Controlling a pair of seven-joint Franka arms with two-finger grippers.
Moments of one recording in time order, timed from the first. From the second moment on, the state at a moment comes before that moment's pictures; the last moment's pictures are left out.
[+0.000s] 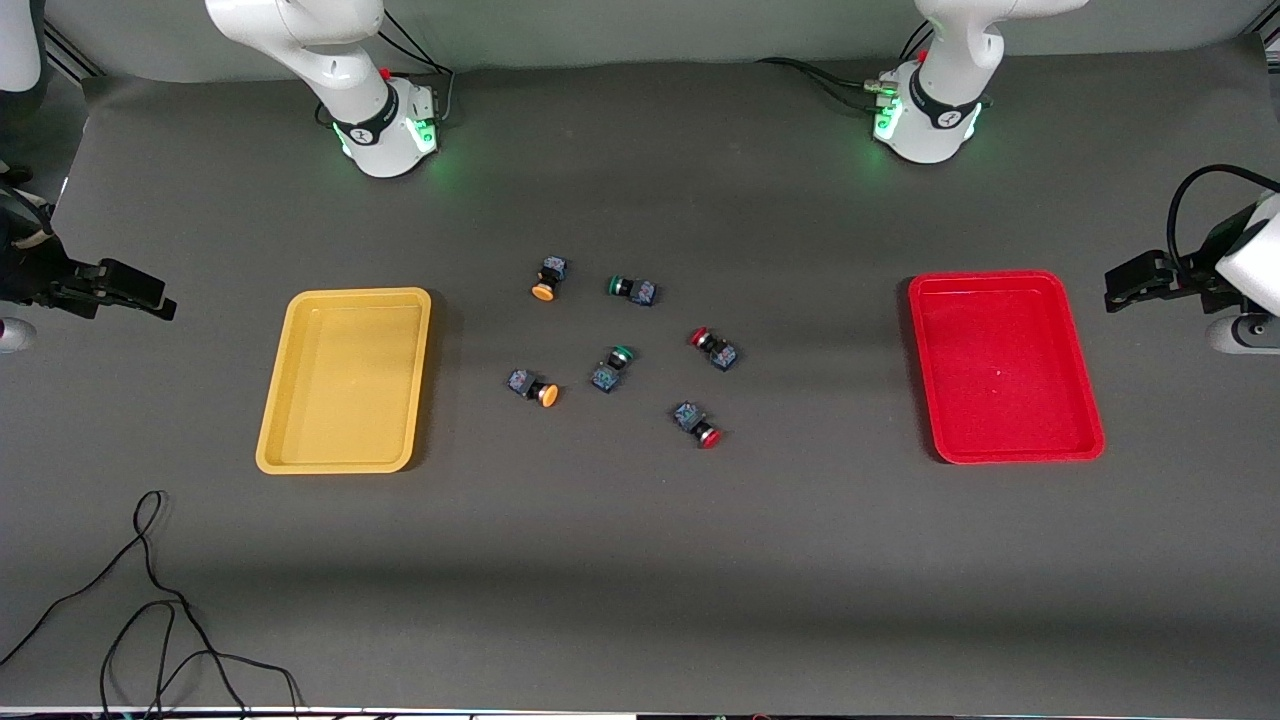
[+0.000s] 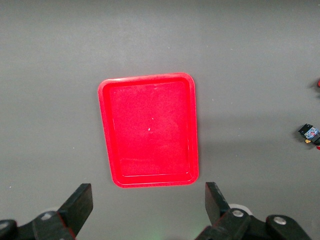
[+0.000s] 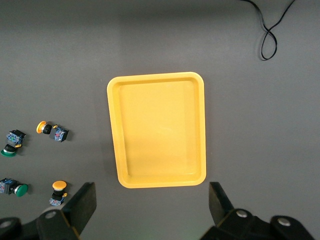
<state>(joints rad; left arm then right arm) 0.03 0.08 -0.04 -1.53 0.05 1.53 0.03 -0.01 0.01 -0.06 -1.62 0.02 1.59 0.01</state>
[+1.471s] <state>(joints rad) 0.00 0.11 -0.05 -1.53 0.05 1.51 0.04 0.27 -0.02 -0.04 -1.80 0.03 1.69 0.33</state>
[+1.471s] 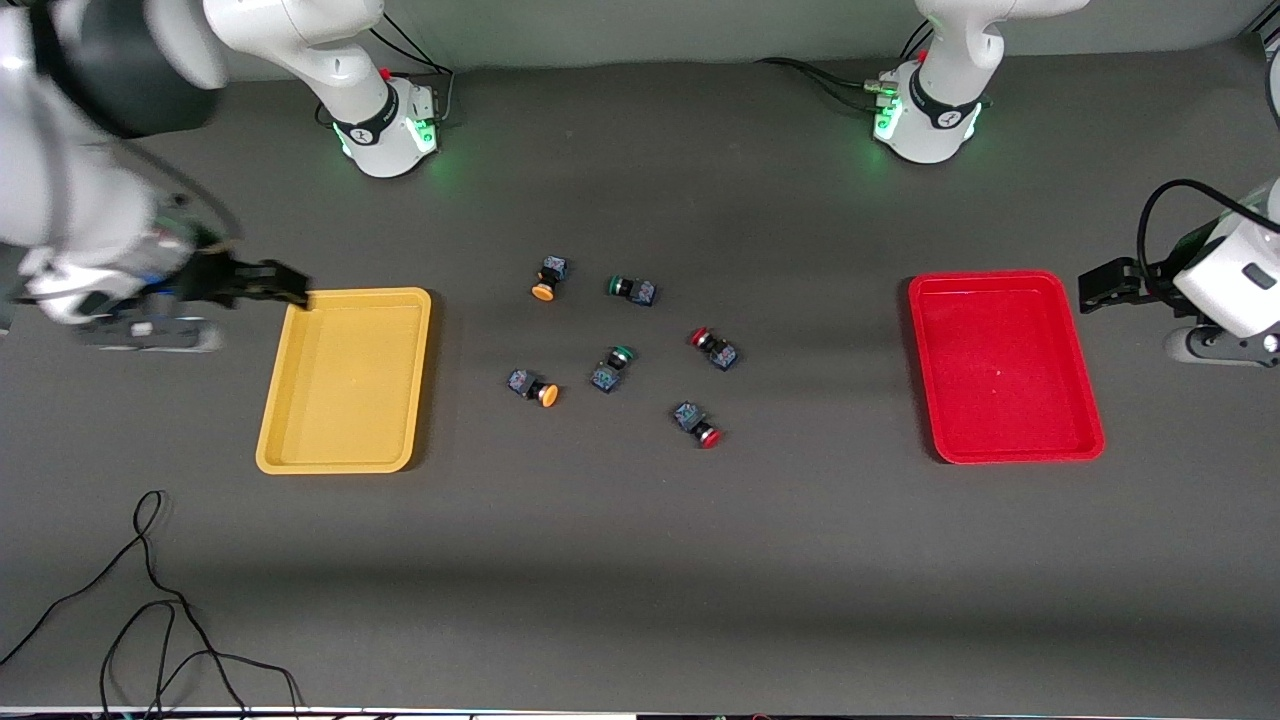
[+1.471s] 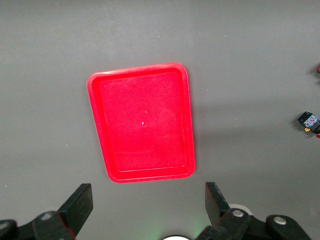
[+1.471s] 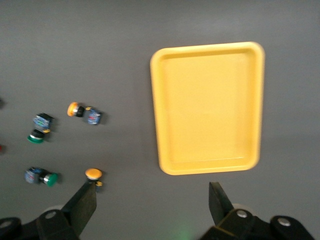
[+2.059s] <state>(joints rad) -0.15 0.12 -0.11 -1.59 0.04 1.55 -0.24 0.73 -0.16 -0.04 -2.17 0.04 2.01 0.92</state>
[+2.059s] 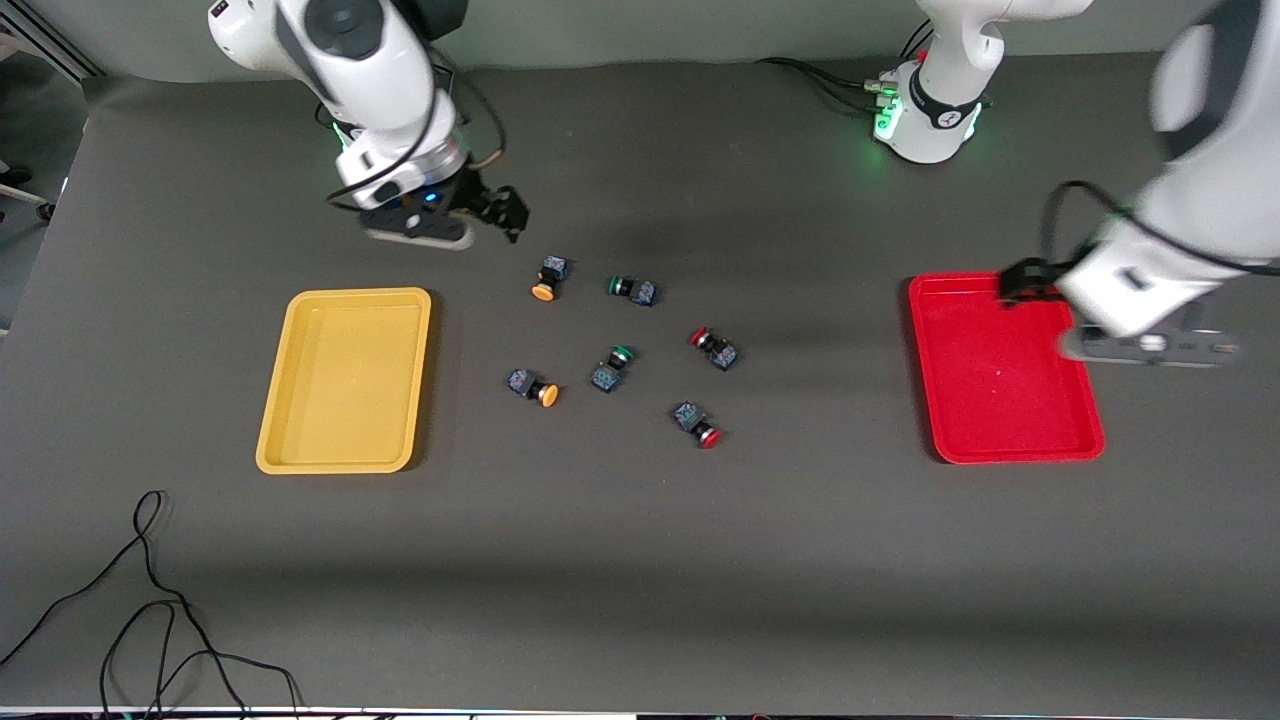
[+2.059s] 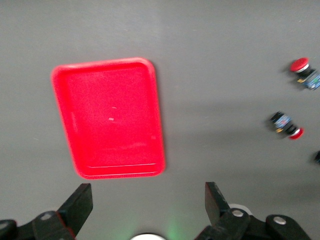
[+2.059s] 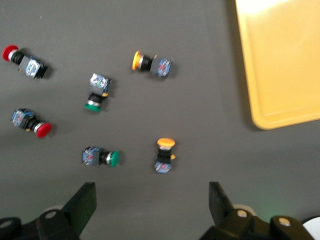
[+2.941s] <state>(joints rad) -0.45 0.52 -0.18 -1.74 -0.10 2.10 -1.14 0.82 -0.05 -0.05 -2.55 0.04 2.52 1.06</state>
